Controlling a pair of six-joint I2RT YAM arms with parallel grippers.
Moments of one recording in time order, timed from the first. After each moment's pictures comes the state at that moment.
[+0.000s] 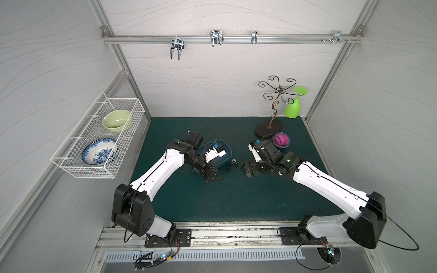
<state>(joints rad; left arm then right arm) -0.39 1.46 1.19 -1.05 0.80 0.56 0.79 1.31 1.14 -0.77 0.02 0.39</state>
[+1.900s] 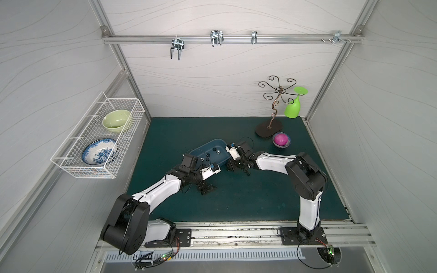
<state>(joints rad) -0.36 1.30 0.62 -0.31 0.57 0.67 0.74 1.96 1.20 -0.13 -0.22 0.14</state>
